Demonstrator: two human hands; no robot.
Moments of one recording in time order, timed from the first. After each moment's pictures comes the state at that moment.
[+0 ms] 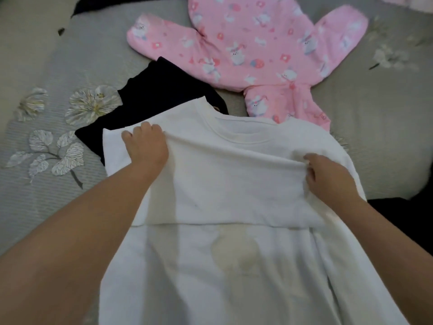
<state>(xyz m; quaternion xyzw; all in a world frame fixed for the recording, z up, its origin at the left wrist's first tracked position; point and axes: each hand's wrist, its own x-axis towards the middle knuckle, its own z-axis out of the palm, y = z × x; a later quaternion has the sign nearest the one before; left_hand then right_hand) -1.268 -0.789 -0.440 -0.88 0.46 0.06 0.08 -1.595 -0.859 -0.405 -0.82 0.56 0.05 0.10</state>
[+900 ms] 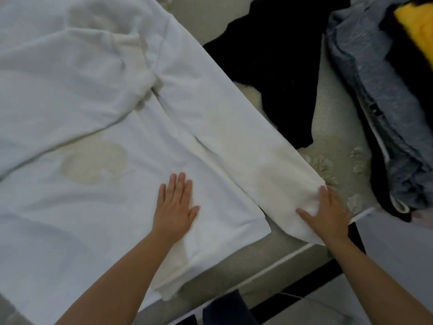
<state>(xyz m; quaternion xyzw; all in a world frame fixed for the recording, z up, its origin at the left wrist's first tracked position) -1.606 -0.554 -0.486 -0.53 0.80 0.27 0.12 -1.927 -0.487 -0.443 -0.39 0.87 0.16 0.24</state>
